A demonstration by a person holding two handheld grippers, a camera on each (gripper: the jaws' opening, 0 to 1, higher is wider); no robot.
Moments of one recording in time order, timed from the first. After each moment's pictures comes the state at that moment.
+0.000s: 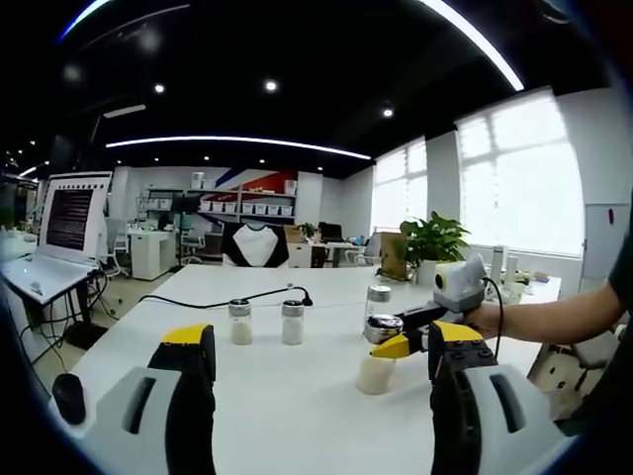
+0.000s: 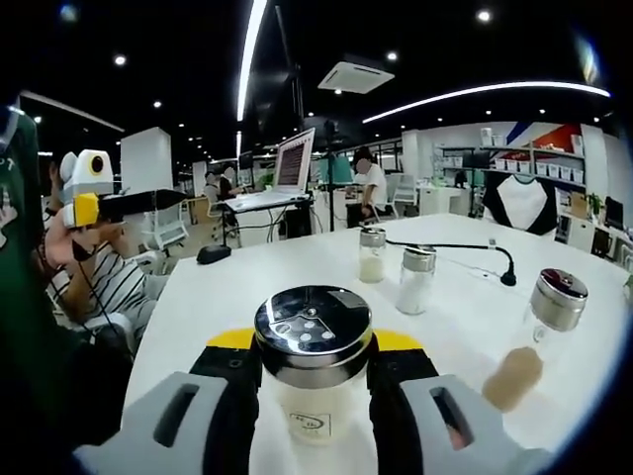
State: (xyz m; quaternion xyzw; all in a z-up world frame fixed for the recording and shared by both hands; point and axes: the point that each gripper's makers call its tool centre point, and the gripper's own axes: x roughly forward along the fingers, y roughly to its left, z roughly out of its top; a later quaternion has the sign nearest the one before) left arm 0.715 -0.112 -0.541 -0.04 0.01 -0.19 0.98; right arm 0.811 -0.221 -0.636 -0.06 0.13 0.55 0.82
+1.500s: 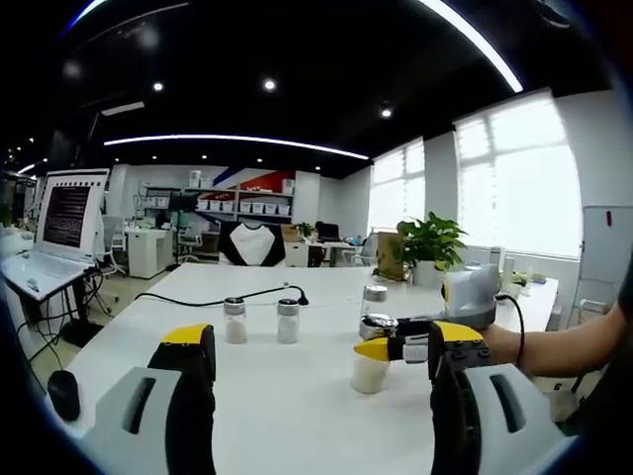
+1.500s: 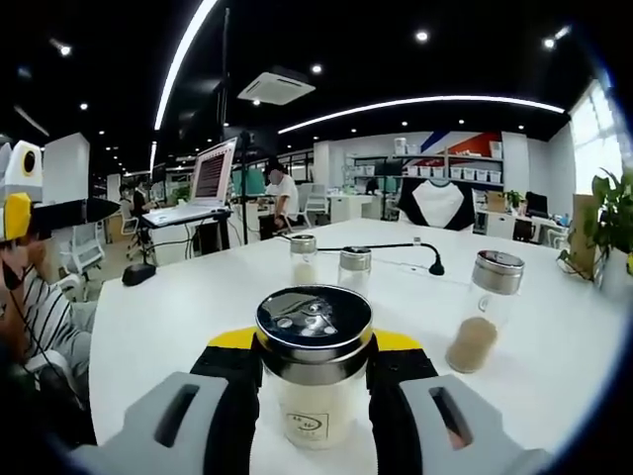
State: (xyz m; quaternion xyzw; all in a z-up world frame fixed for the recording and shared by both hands) left arm 0.714 -0.117 -0.543 -0.05 0.01 -0.19 0.98; right arm 0.833 -0.232 -0.639 -0.04 0.11 0.35 0.93
